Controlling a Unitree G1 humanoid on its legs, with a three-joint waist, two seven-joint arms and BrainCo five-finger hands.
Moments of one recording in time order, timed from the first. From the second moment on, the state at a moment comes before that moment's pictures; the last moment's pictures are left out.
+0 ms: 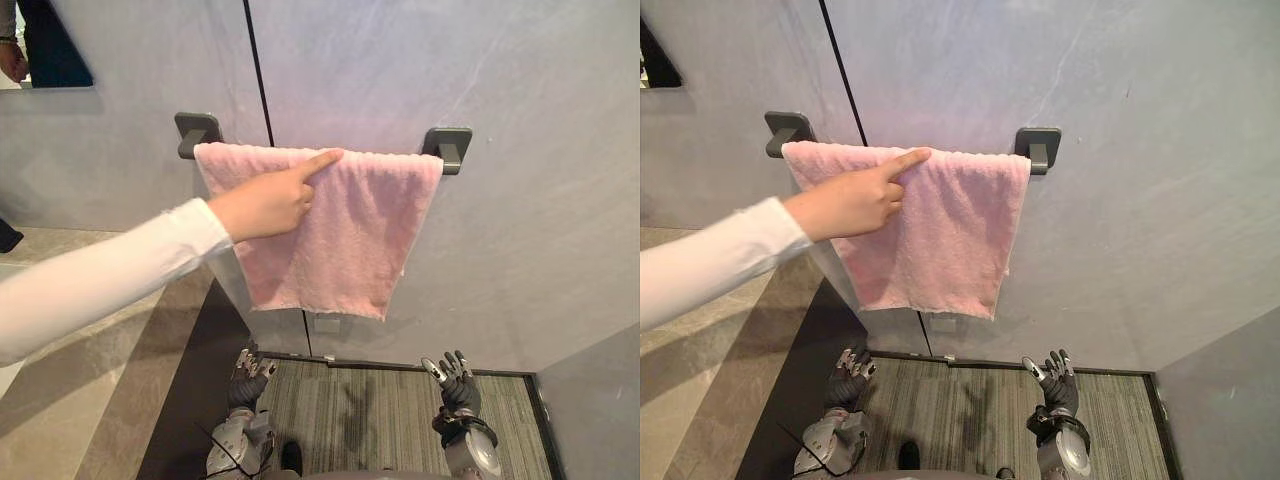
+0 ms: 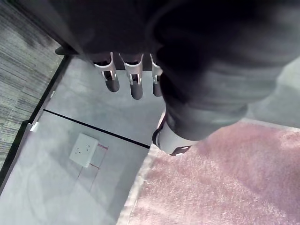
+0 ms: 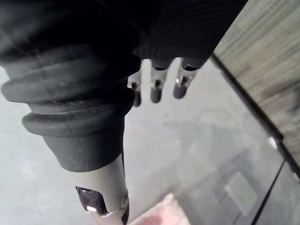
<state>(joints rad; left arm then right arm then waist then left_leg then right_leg) 0.33 0.01 -0.06 0.25 -0.32 -0.16 0.07 0.29 0.07 -0.10 0.28 0.46 -0.11 -0.09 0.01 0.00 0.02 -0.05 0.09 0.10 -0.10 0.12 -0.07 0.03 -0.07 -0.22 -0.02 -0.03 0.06</state>
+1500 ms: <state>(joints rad) 0.24 0.00 0.19 -0.47 -0.23 -0.28 0.18 0.18 0.06 -0.06 0.30 0.42 -0.11 -0.04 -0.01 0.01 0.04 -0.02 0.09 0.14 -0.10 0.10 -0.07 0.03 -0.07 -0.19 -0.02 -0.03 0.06</state>
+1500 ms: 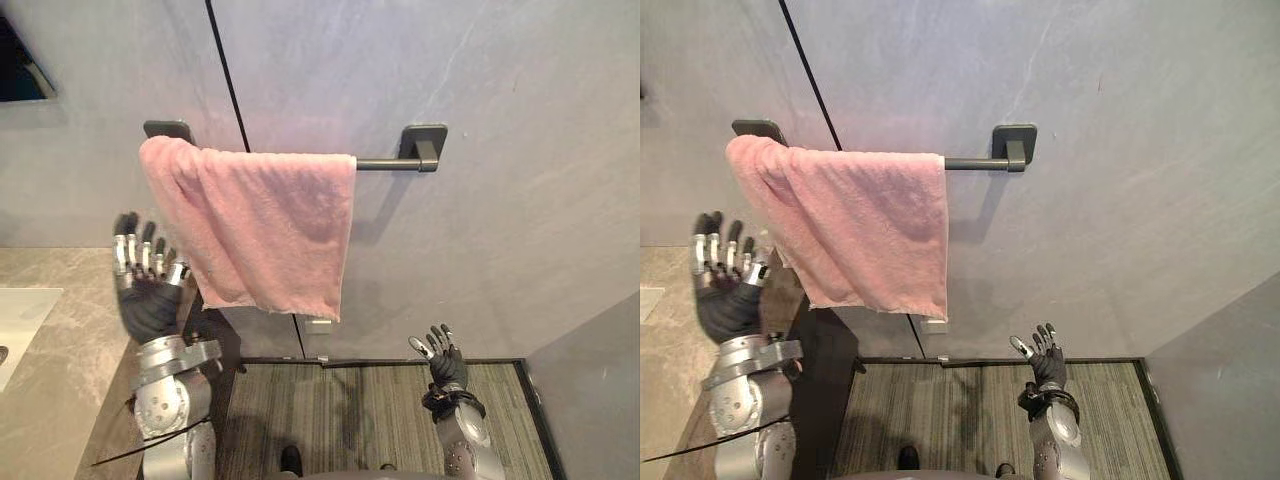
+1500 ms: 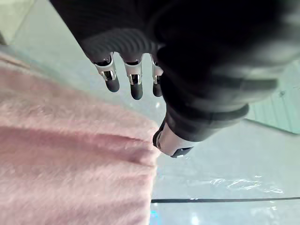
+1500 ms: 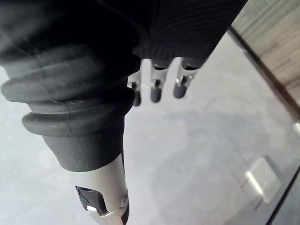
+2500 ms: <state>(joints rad) -0.11 0.38 0.45 -0.11 -0.20 -0.18 0.24 0.22 0.03 -0.10 0.21 0.41 -0.10 0.00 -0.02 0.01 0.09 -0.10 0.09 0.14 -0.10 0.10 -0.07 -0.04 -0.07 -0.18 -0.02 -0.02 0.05</state>
